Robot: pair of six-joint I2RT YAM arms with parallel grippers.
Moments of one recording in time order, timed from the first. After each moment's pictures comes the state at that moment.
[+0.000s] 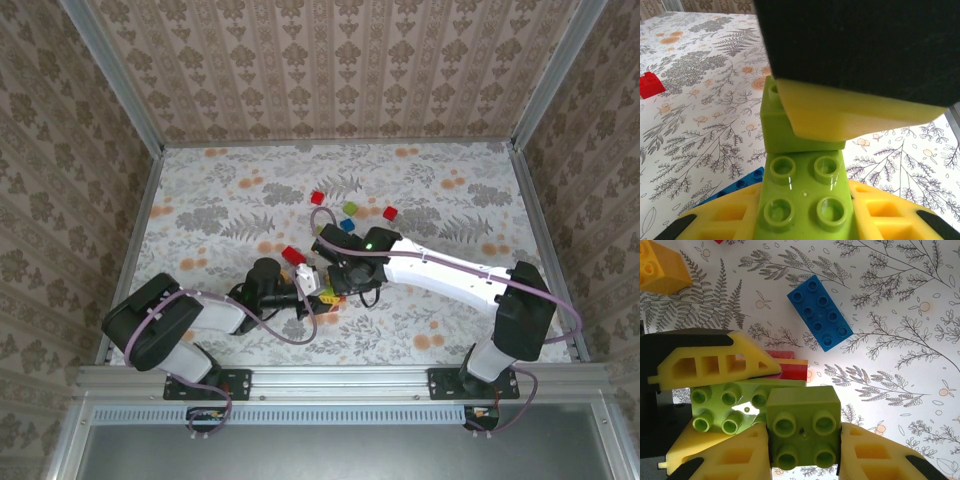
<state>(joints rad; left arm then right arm) -0.78 1.49 0.29 0.84 0.65 0.24 0.94 1.61 1.33 -1.03 0.12 0.75</state>
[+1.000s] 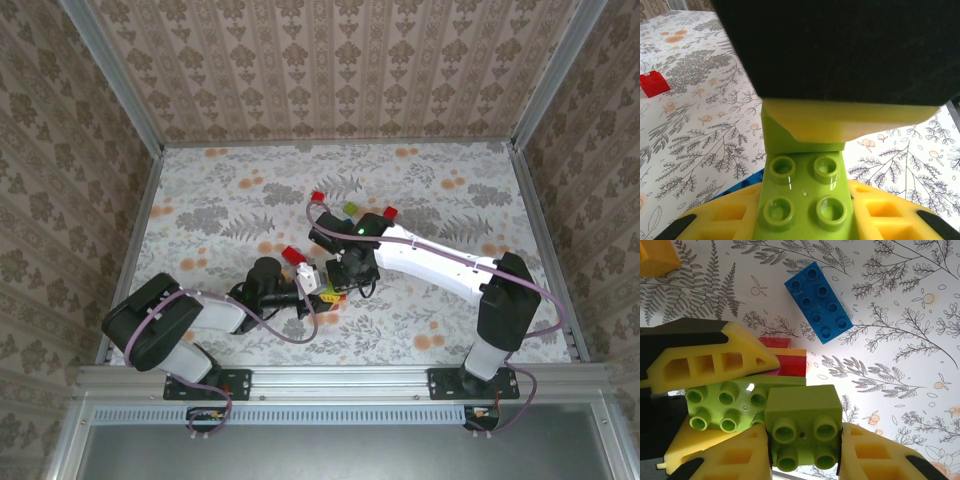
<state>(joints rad) -0.78 1.49 0.30 0.83 0.63 0.24 0.89 1.71 1.45 -1.14 0.04 0.68</state>
